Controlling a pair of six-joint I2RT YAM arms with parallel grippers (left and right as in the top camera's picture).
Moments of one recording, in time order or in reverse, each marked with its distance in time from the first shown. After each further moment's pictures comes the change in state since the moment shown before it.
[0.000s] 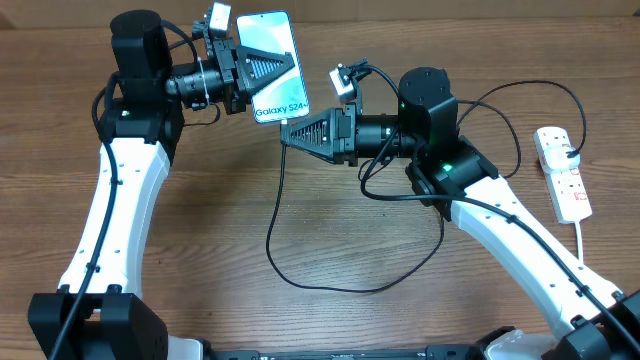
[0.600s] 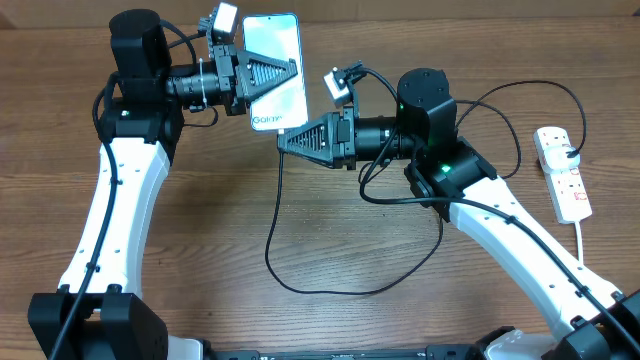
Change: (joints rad) left arm 0.000 0.000 0.000 0.019 0.134 0.060; right arm 0.009 0.000 0.000 0.022 -0.058 0.010
